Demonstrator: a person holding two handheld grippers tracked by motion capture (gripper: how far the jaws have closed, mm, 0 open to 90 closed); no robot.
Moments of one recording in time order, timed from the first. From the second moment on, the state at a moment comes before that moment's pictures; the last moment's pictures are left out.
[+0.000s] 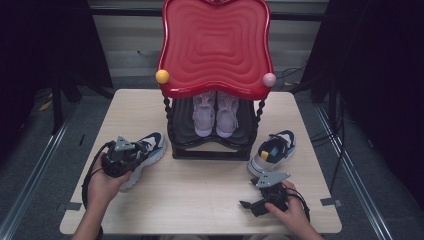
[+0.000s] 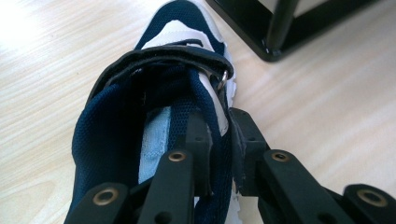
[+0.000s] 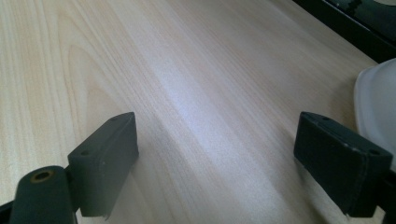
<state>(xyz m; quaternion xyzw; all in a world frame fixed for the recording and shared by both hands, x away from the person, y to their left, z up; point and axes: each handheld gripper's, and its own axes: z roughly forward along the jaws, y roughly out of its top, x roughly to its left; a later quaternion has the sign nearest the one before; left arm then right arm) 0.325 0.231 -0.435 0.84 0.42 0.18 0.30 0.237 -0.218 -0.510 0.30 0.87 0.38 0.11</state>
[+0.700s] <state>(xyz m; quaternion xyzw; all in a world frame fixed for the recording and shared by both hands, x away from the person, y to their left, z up) 0.332 0.234 -0.418 0.83 0.41 0.18 0.33 0.237 -0.218 -0.510 0.30 0.87 0.38 0.11</state>
